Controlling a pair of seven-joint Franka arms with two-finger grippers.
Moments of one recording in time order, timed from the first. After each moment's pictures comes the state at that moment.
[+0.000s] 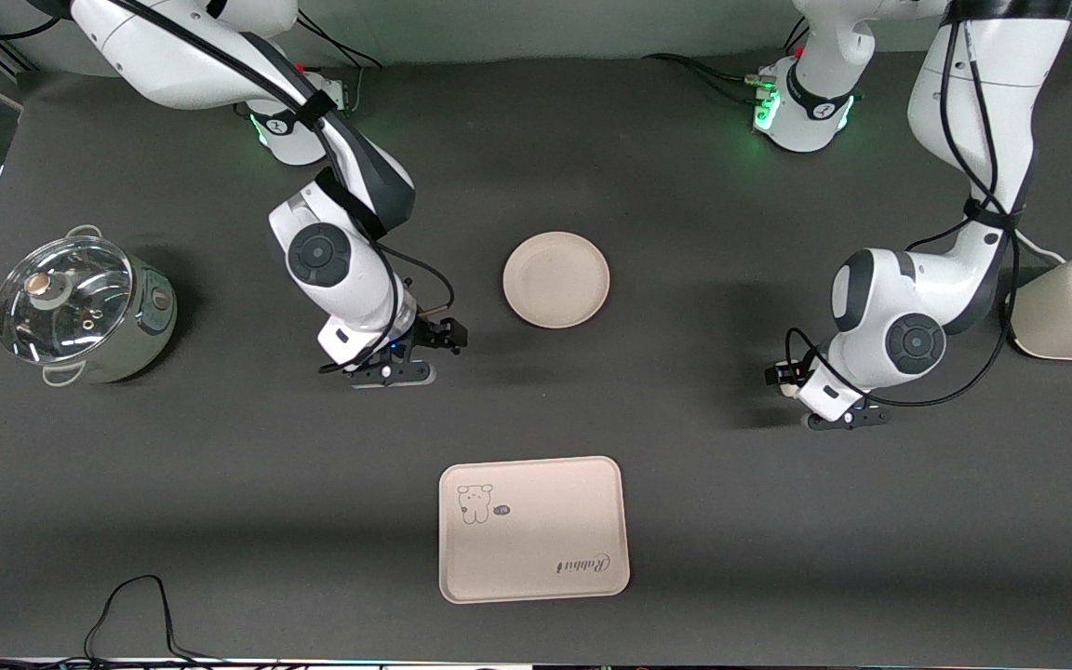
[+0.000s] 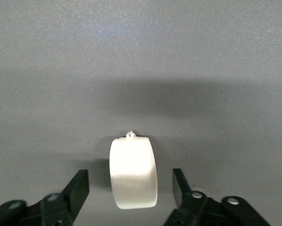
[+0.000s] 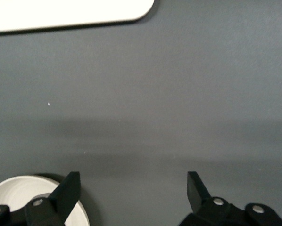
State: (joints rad) left arm -0.09 0.49 -0.07 -2.01 -0.04 2.35 -0.21; right arm 0.05 0.43 0.52 -1.91 -0.14 2.31 0.62
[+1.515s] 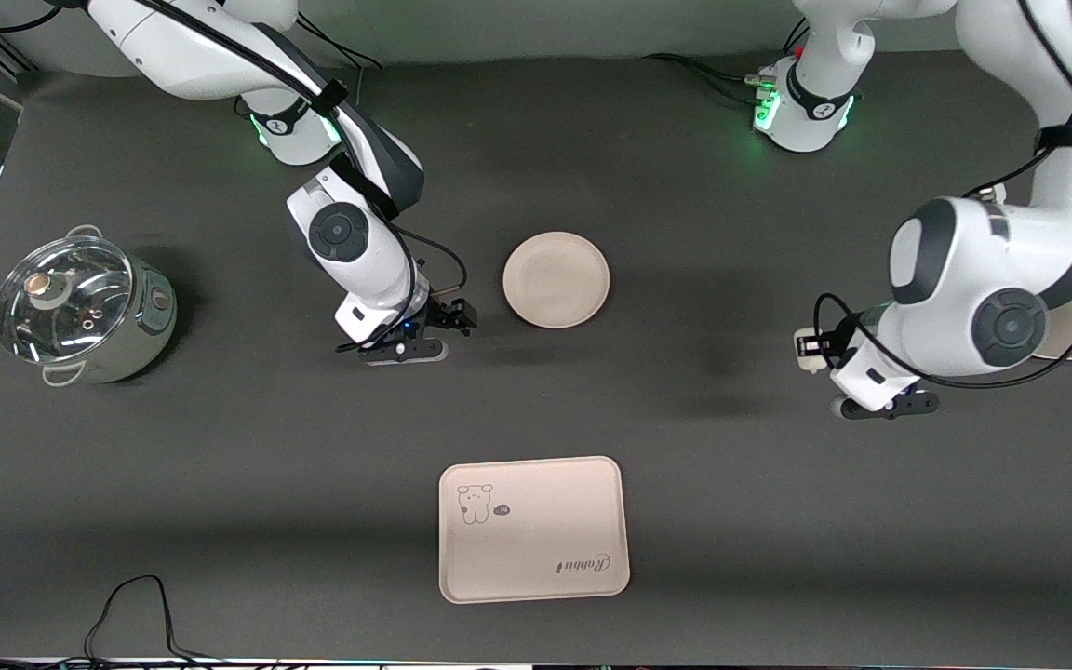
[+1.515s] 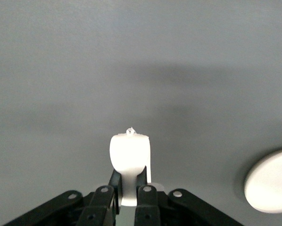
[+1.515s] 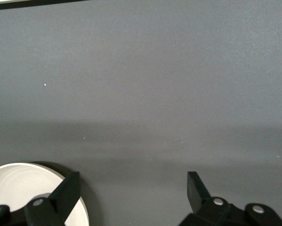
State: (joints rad) left arm -0.09 0.31 -0.09 -1.72 -0.12 1.75 -0.22; right arm 0.05 0.39 0.54 -2.03 -0.14 2.41 0.66
